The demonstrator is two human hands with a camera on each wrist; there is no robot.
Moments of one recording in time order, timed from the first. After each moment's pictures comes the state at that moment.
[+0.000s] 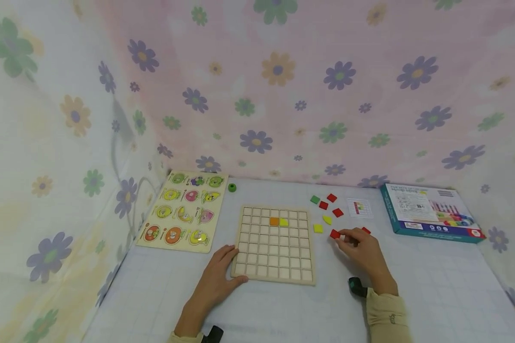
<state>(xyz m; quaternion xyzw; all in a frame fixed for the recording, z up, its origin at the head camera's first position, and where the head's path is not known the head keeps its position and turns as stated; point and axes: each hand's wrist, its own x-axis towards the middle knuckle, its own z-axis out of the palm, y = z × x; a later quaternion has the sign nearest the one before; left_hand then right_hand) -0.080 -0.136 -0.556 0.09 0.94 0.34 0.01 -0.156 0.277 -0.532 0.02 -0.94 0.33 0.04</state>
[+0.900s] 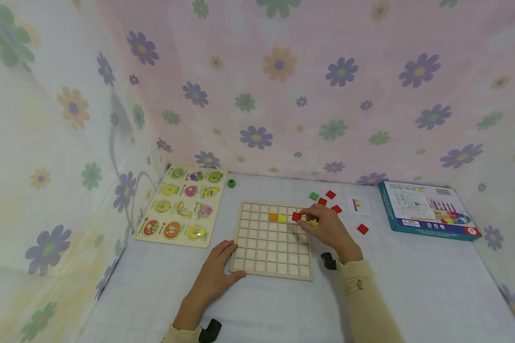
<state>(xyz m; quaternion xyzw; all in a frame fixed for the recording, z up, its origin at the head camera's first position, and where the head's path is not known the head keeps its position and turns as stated) -0.079 -0.137 -0.556 0.09 0.94 0.34 -0.01 -0.196 0.194 -0.494 0.21 -0.93 0.31 0.05</state>
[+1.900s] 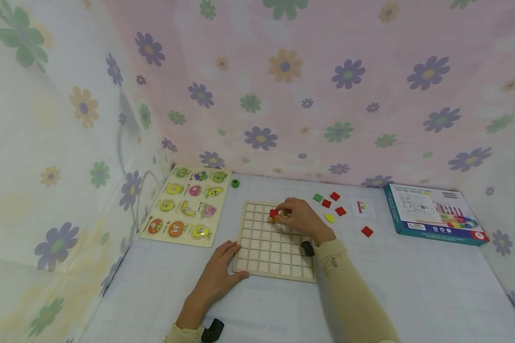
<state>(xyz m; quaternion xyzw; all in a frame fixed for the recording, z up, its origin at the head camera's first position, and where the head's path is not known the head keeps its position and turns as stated) -0.078 -0.137 -0.555 0.08 0.93 0.35 0.00 -0.239 0.134 -0.501 0.29 -0.91 0.29 -0.04</state>
